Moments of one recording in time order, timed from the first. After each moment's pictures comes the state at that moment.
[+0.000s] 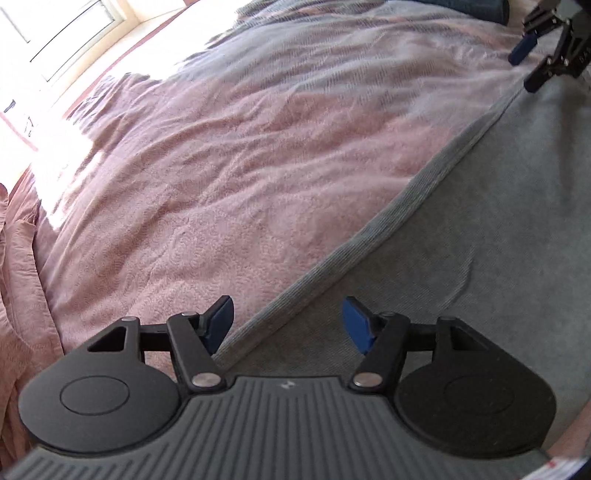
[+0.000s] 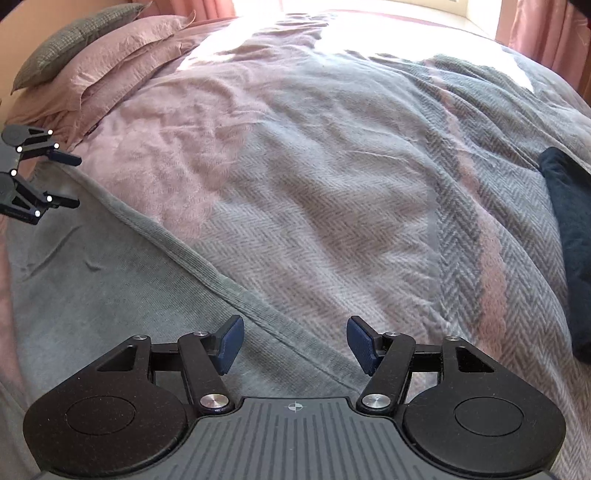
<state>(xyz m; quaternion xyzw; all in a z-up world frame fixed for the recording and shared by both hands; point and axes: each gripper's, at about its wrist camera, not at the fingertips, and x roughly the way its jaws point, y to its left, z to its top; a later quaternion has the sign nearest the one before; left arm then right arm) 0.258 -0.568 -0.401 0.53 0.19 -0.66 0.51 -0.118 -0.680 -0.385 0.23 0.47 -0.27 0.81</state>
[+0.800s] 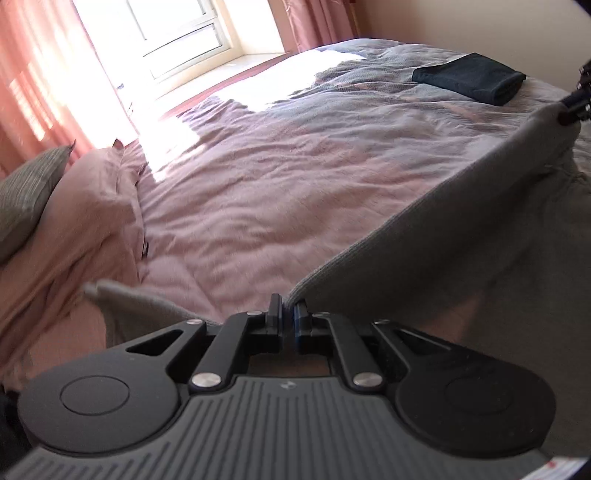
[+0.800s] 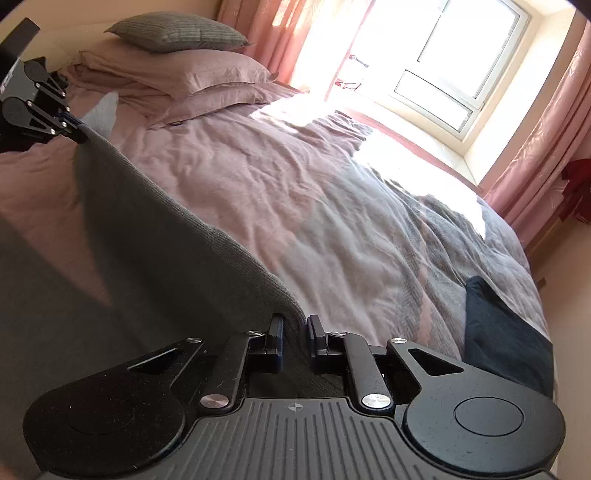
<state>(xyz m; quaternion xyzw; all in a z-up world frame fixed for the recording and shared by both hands) 0.217 -0.296 -0.286 0.39 0.20 -0.61 0.66 -0.149 -0.410 -0.267 -0.03 0.43 -0.32 0.84</state>
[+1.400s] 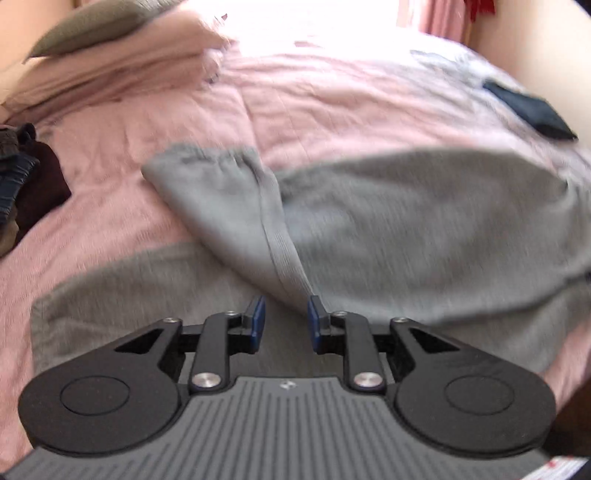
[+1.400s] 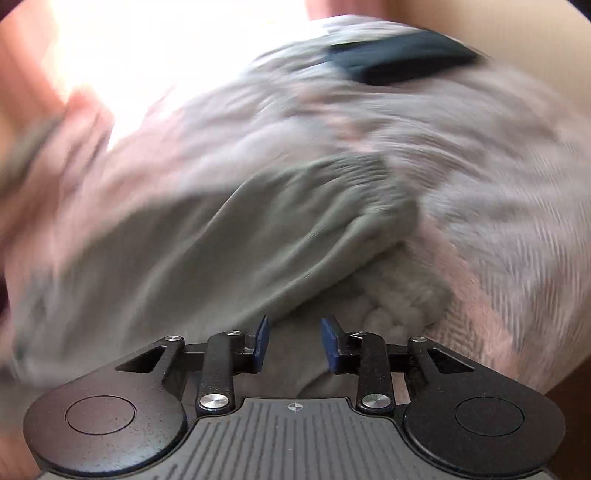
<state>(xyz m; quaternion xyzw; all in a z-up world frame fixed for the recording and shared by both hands) 0.201 -0.132 -0.349 0.25 0.36 -0.51 0.74 -0.341 -0.344 -0.367 0.42 0.25 -0.49 0.72</state>
